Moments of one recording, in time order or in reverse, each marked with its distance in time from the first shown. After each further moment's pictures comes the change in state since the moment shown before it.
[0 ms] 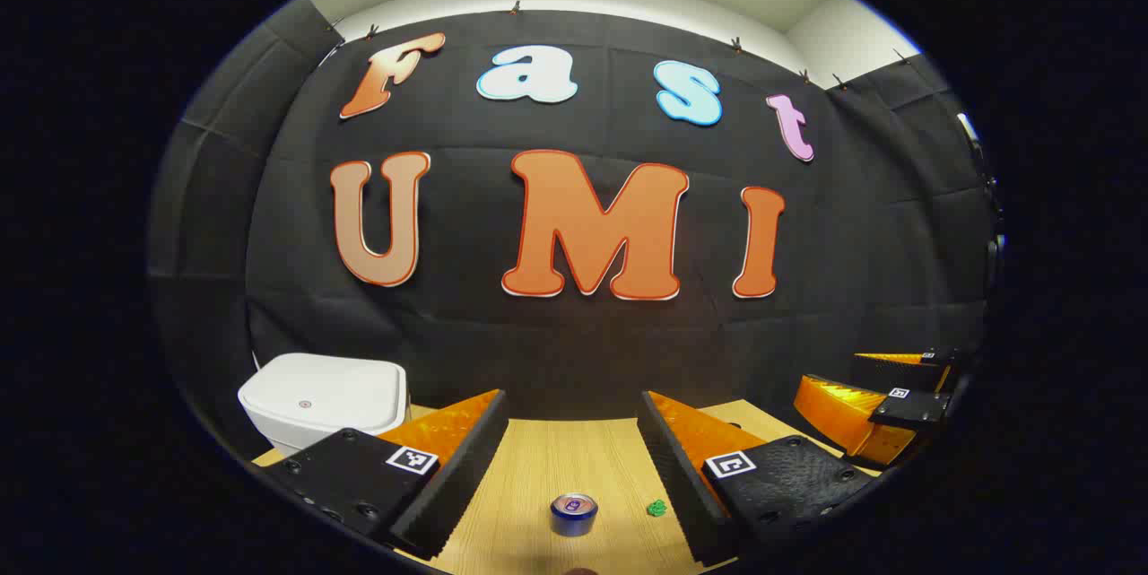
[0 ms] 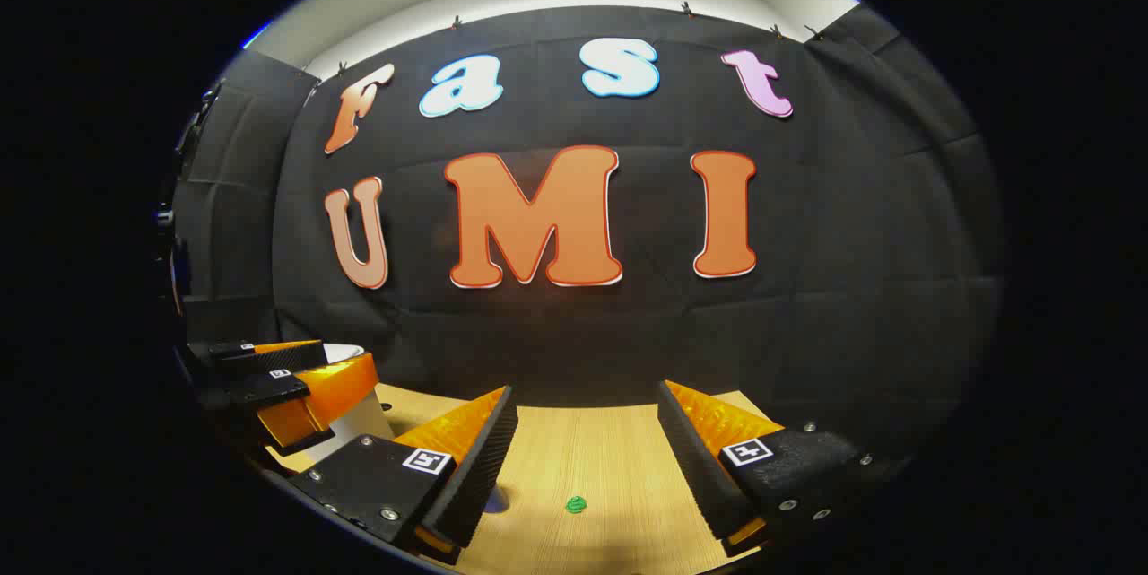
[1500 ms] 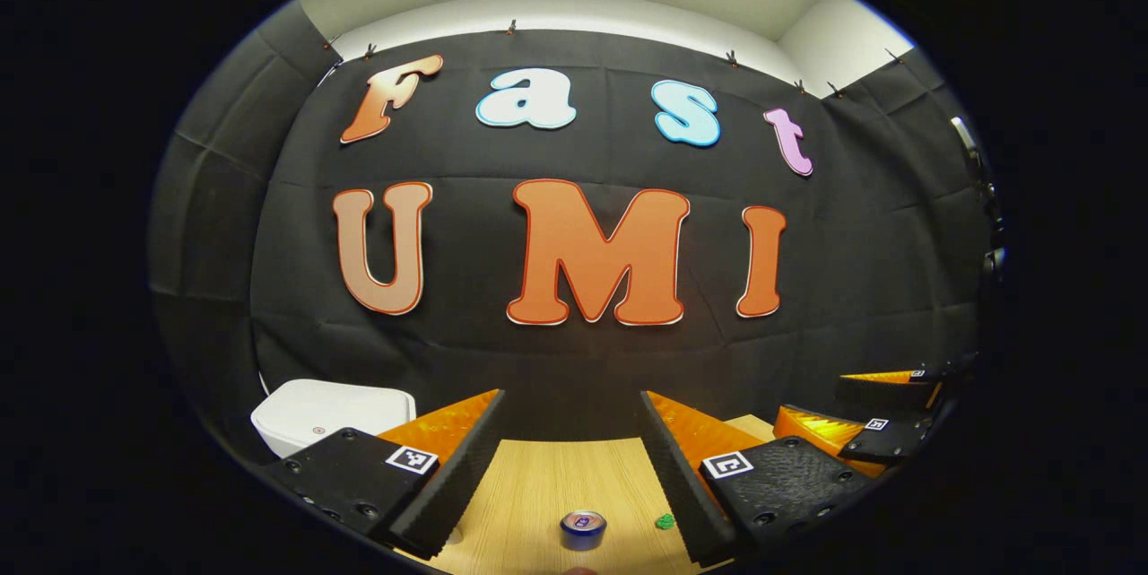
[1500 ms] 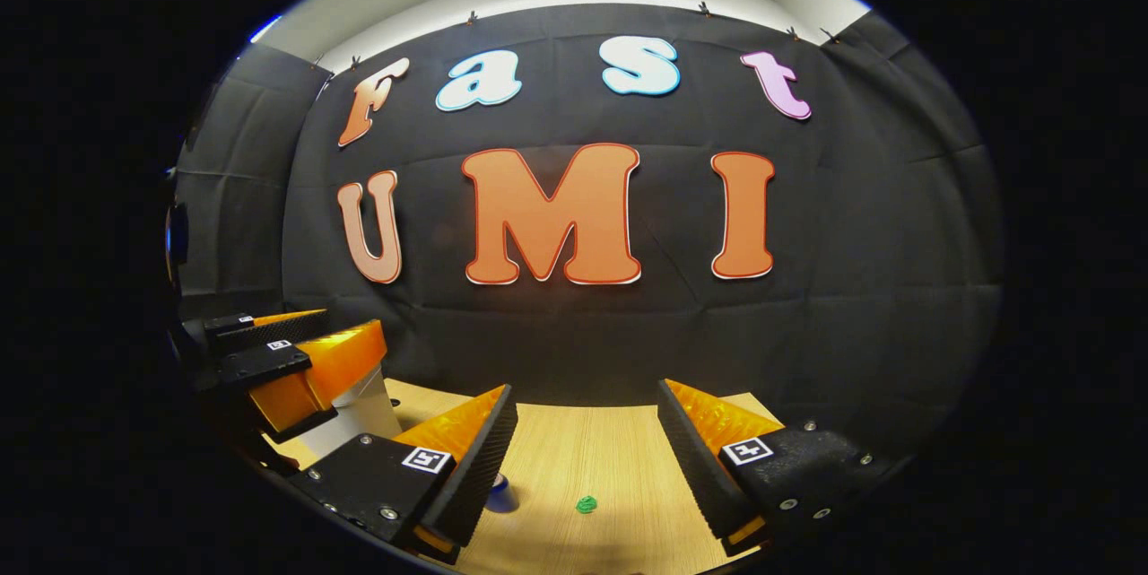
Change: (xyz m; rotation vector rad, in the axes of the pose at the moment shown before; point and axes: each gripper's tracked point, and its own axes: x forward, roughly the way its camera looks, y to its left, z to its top) left arm -0.014 -0.005 0.042 0.059 -0.140 0.001; right arm -0.007 0.014 0.009 -0.042 -0.041 0.018
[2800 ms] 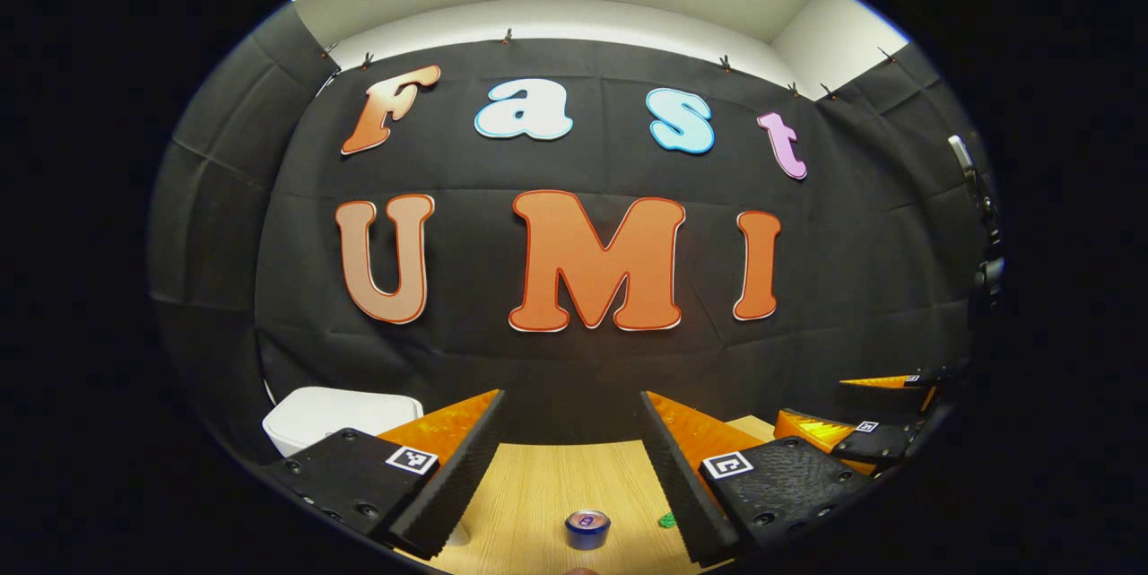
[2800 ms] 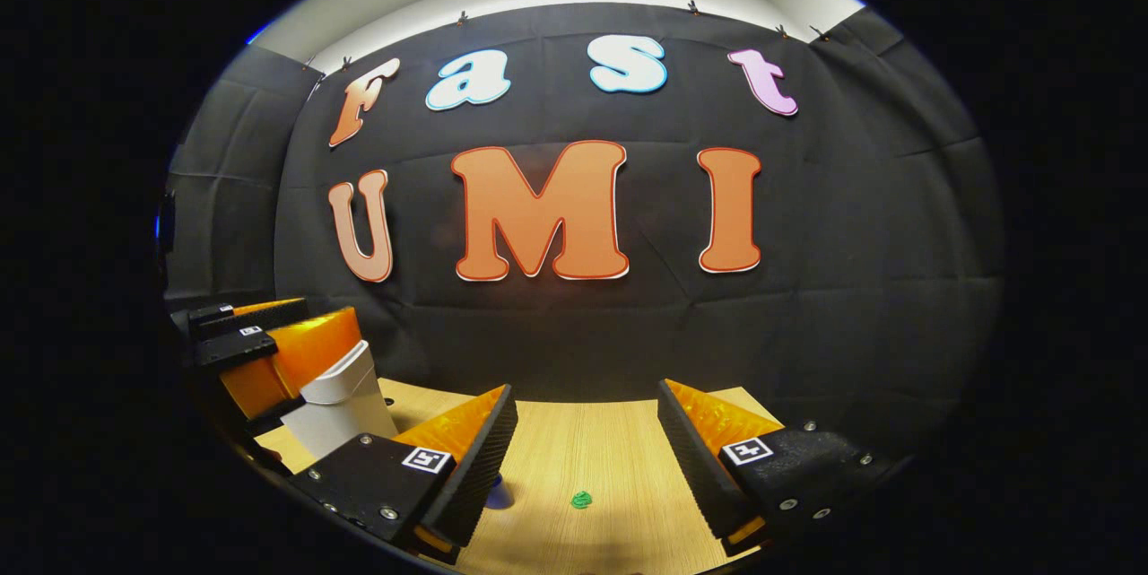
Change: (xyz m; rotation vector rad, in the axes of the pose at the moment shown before) left arm -0.018 0.000 0.012 0.019 -0.032 0.000; right arm -0.007 -0.010 -0.010 0.011 0.013 -0.031
